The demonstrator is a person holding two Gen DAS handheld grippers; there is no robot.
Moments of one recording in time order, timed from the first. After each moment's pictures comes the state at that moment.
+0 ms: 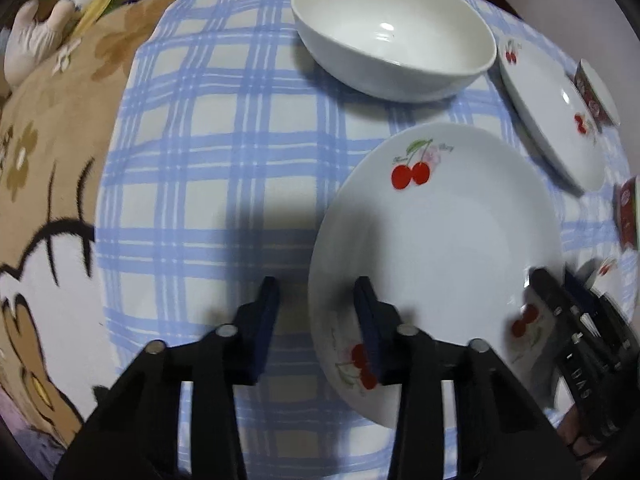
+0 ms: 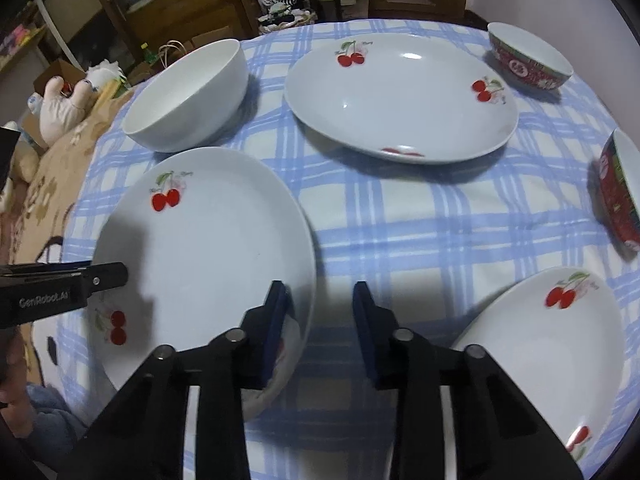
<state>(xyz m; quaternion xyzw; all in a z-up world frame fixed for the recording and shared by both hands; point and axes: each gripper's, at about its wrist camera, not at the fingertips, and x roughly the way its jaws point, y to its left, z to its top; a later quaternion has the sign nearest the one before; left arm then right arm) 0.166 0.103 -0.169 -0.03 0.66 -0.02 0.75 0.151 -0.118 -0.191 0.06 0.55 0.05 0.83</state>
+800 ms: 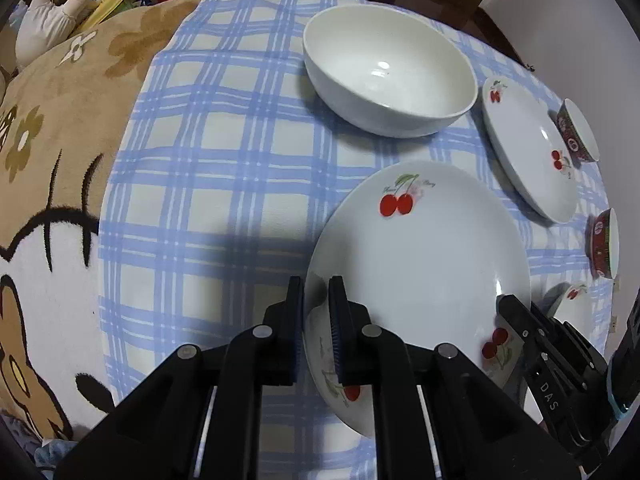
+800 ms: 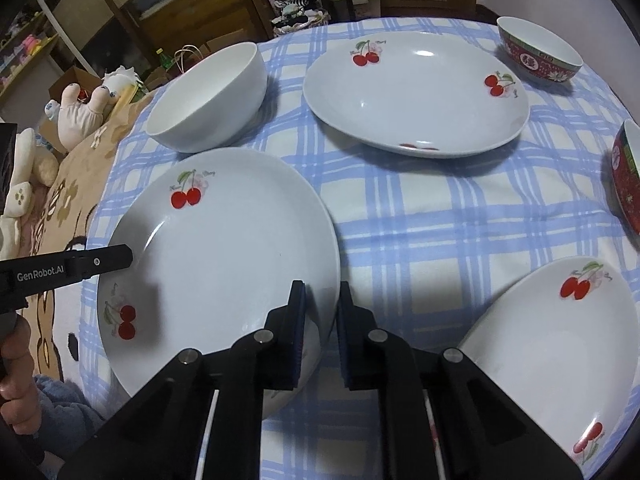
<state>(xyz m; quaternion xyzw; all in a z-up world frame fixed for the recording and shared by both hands) 0.161 0.112 -0.145 -0.08 0.63 -0.02 0.77 0.146 -0.119 -0.185 0.08 0.54 0.08 0.83</state>
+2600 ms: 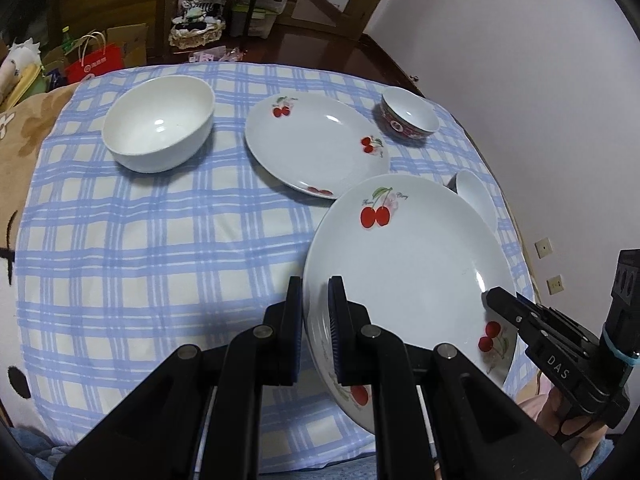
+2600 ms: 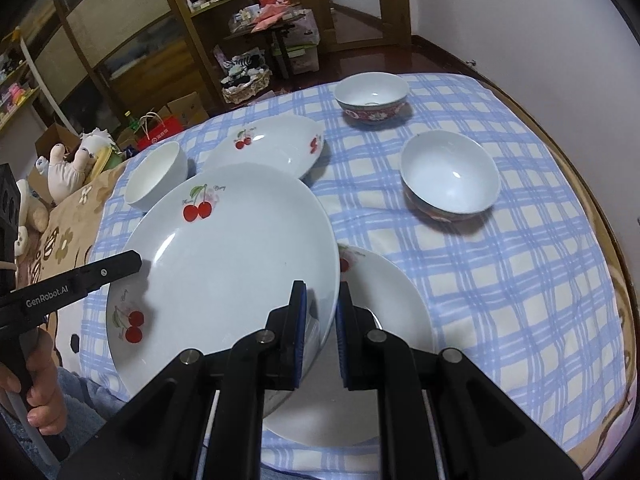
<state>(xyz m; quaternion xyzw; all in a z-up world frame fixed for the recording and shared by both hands) 0.100 -0.022 -0.071 -0.09 0.53 -0.19 0.82 0.056 -0.268 -0.092 0.10 0.48 0.00 0.87</state>
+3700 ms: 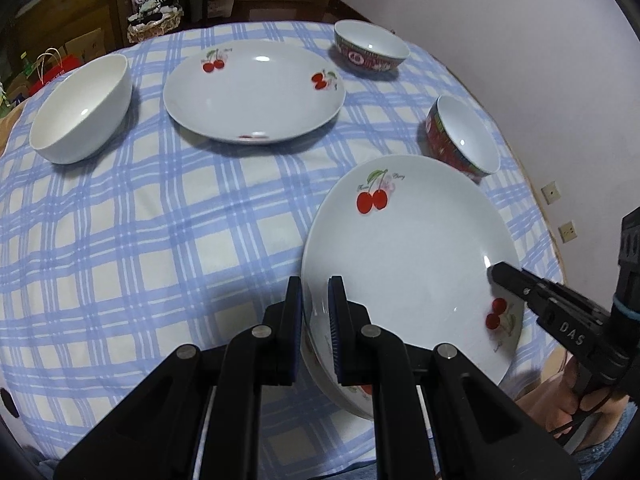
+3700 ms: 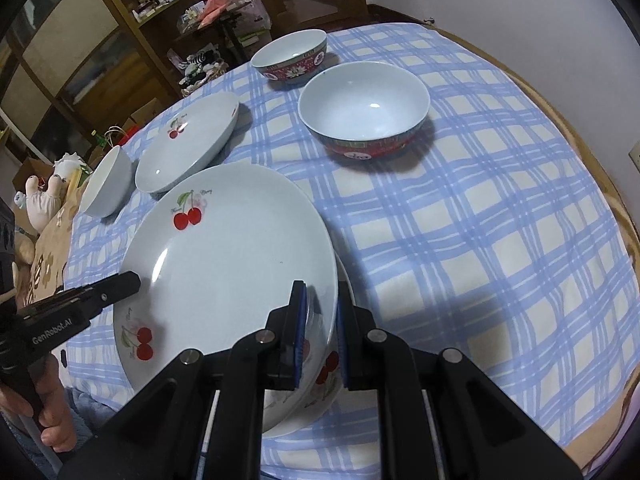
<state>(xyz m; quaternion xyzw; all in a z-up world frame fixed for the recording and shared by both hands) 0.093 -0.094 -0.120 -0.01 0.56 -0.22 0.80 0.040 -0.329 -0.144 0.16 0.51 -0.04 0.84</state>
